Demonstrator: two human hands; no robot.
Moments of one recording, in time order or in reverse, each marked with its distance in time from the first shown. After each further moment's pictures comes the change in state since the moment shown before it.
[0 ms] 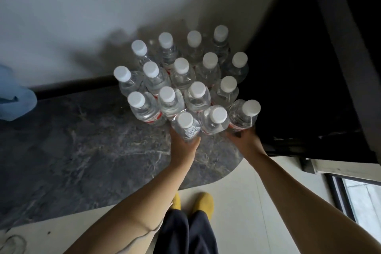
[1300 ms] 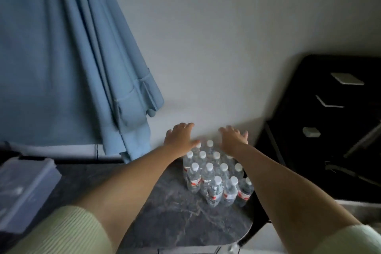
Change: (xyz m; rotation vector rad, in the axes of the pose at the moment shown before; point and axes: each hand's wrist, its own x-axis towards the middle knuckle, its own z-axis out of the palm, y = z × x) left_hand -0.116 0.279 -0.277 0.938 0.060 0.728; right_hand -0.204 -0.357 -0.088 -0.968 0.089 -0.487
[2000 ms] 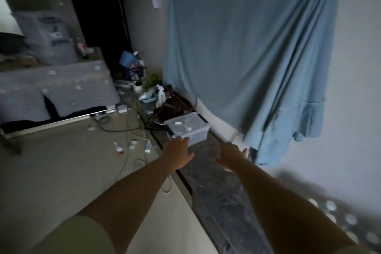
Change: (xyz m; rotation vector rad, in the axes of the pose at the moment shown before) left_hand -0.348 -0.094 -0.067 0.054 0.212 -1.073; right_hand -0.159 -0.269 0.028 -0.166 -0.137 -0.982
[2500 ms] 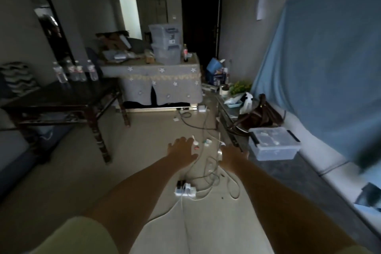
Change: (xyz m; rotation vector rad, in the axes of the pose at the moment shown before) left_hand -0.201 -0.245 -0.066 0.054 0.081 -0.432; right_hand -0.079 -0.299 0.045 -0.134 -0.060 -0.458
